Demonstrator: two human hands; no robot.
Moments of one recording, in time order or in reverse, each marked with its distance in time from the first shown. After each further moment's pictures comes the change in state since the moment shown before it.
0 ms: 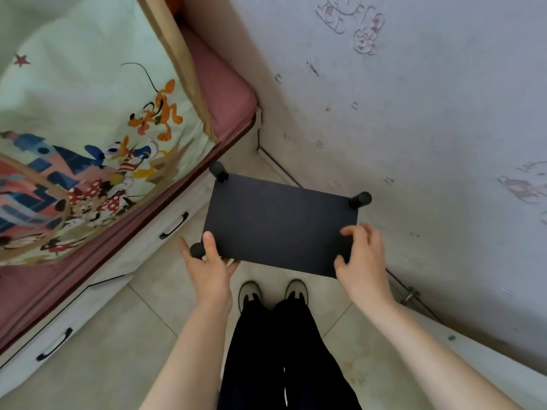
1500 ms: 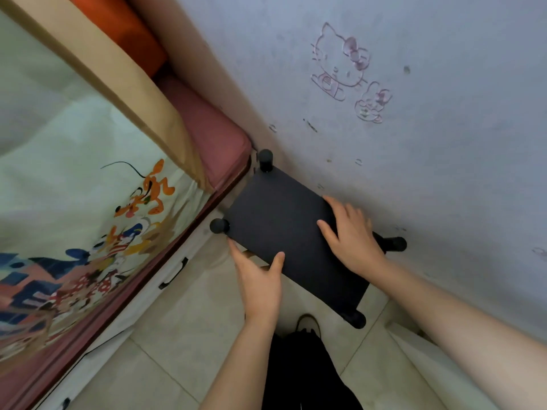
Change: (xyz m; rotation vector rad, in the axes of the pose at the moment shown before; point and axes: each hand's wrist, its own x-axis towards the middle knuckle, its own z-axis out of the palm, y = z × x) left_hand 0.023 0.024 0.109 0.484 -0.242 0.175; right_hand 0.157 -0.040 -0.001 -0.183 -0.081 -0.203
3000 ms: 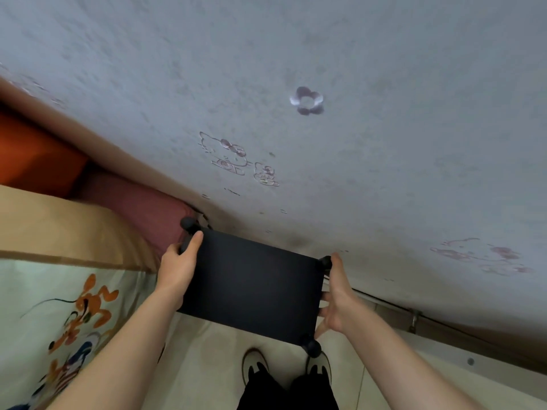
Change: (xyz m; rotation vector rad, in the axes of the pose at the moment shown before) left_hand 0.134 0.110 -0.007 0.361 -0.184 0.036; right_hand -0.035 0.008 -0.022 1.544 -0.024 1.215
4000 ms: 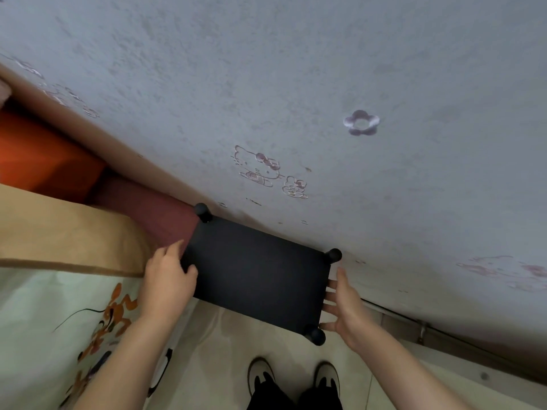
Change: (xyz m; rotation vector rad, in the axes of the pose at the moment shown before) left_hand -0.020 0.010 -0.052 0.623 0.146 0.466; right_hand 0.007 0.015 0.015 -0.090 -0.028 -0.248
